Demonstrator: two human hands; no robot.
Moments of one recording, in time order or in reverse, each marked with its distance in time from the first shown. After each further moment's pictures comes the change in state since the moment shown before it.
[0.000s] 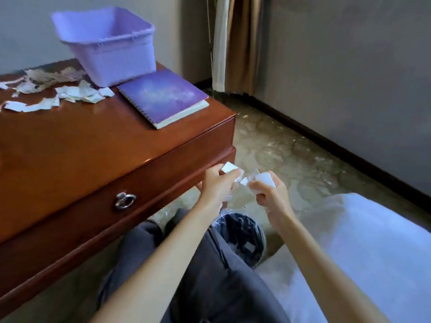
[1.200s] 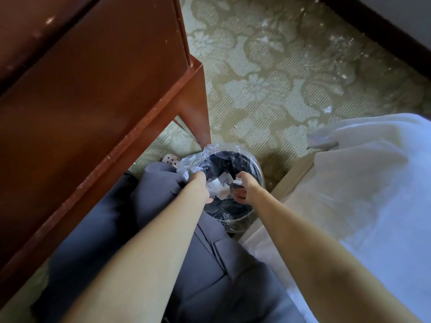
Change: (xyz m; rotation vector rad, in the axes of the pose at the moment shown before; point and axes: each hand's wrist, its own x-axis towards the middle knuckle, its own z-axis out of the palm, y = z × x) left_hand 0.160 -0.210 0.051 -0.069 0.218 -1.130; right_hand 0.136 0.240 -0.030 -0.024 0.231 1.110
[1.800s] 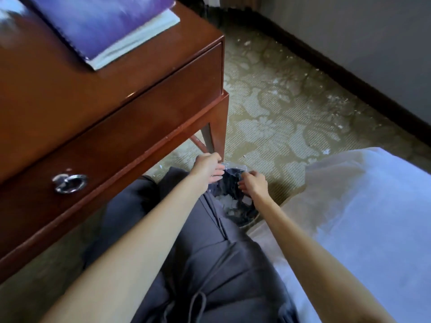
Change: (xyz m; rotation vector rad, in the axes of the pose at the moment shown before) left_hand -0.142 -0.012 -0.053 0.178 -0.216 0.616; right_hand -0.105 0.010 -0.005 -0.304 0.110 -0.687
